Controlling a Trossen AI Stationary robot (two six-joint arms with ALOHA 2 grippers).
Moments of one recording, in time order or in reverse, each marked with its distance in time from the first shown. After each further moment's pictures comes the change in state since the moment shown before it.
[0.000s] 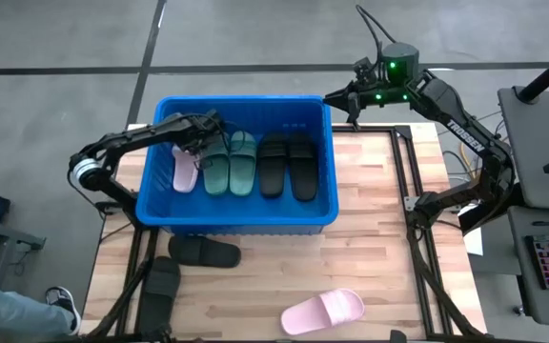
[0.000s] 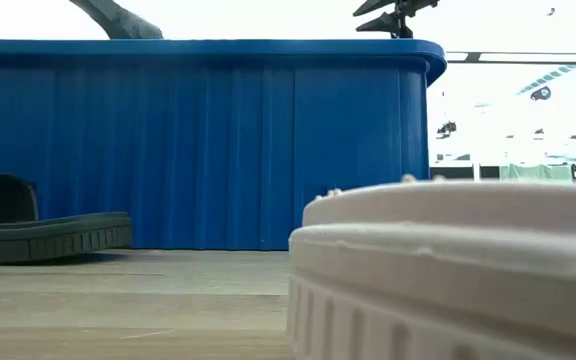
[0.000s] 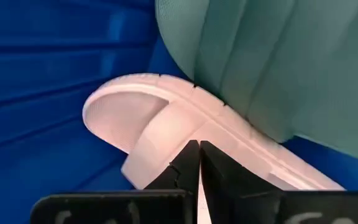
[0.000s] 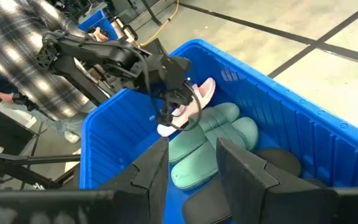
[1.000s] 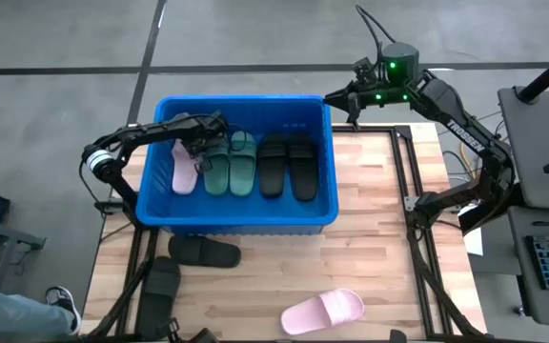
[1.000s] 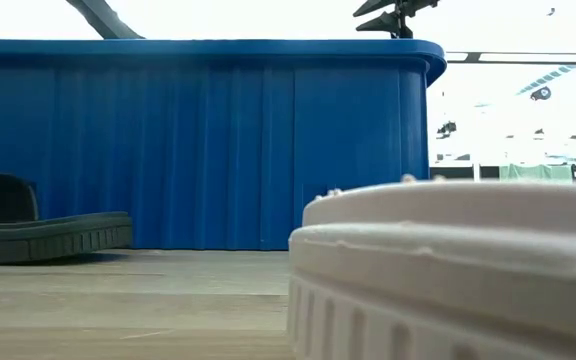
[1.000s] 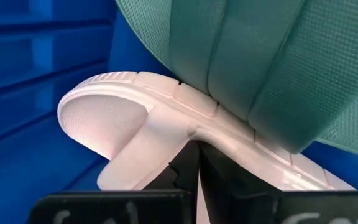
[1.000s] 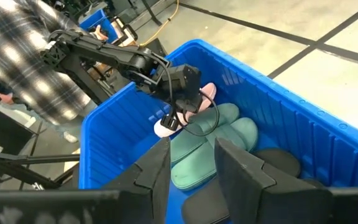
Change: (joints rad) left arm 0.043 0.201 -0.022 0.002 0.068 0.031; right arm 0.000 0.000 0.000 0.000 0.000 -0.002
